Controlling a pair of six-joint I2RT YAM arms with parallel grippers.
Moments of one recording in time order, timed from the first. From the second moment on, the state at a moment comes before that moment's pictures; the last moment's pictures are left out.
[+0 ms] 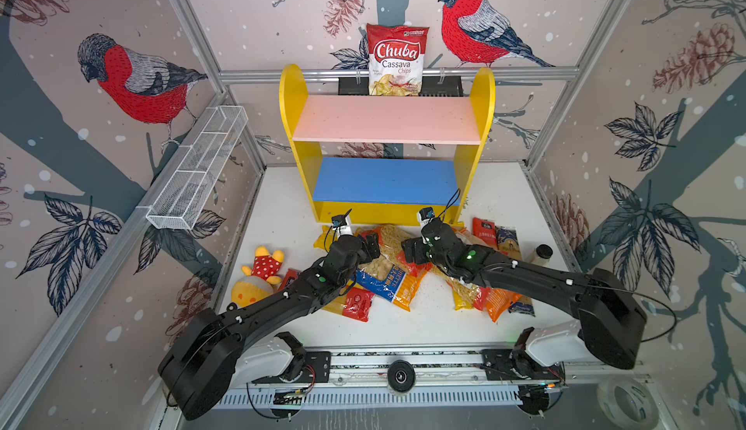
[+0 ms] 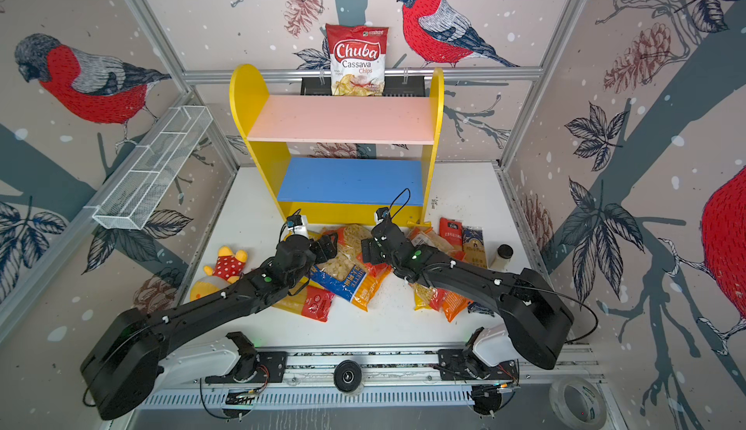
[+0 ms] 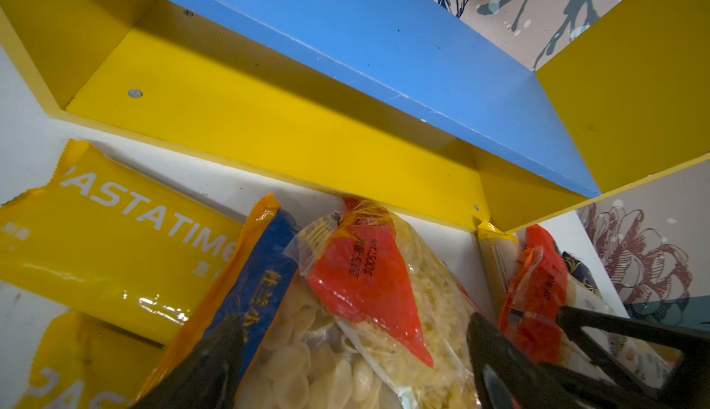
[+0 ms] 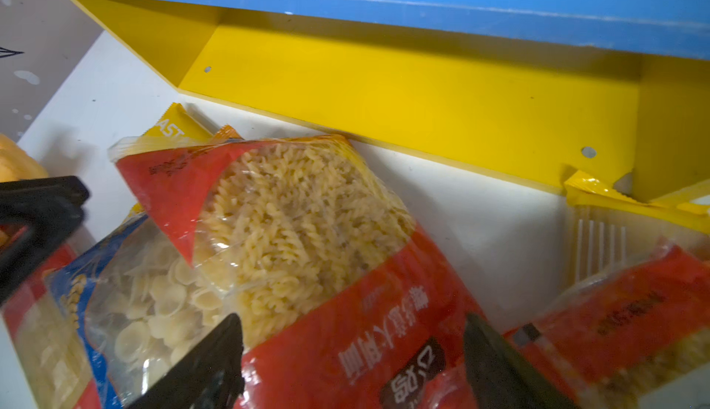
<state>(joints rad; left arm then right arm) -0.66 1.15 0.53 0.14 -0.27 -0.73 0.90 1.43 0.86 -0.16 0.23 0.44</state>
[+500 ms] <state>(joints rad) -0.39 0.97 0.50 -0.02 -0.08 -0.77 1.13 1.60 1.00 -0.27 0.31 0.36</state>
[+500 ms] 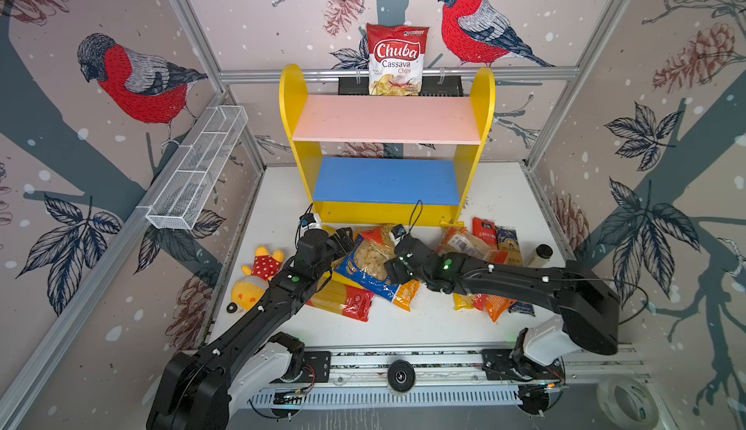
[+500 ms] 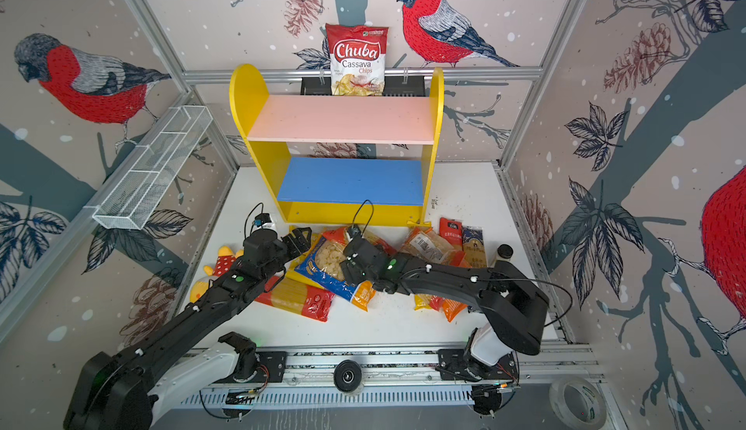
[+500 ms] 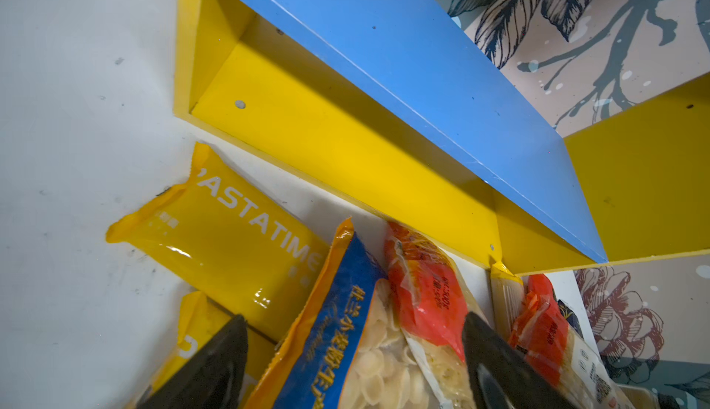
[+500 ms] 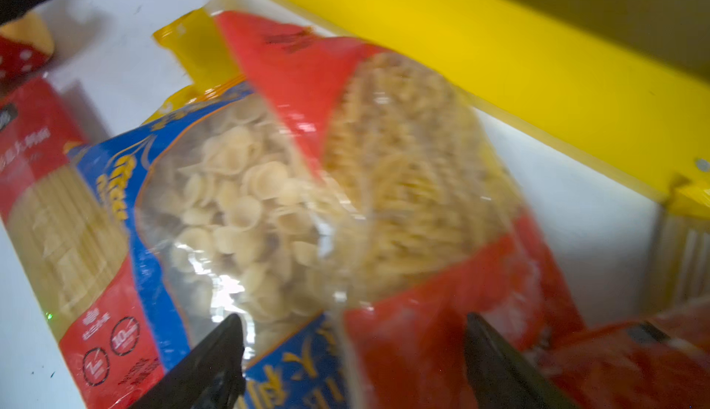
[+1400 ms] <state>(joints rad) -0.39 1.29 0.45 0.21 0.19 -0.78 0.92 1.71 1.00 -0.25 0.47 0.28</state>
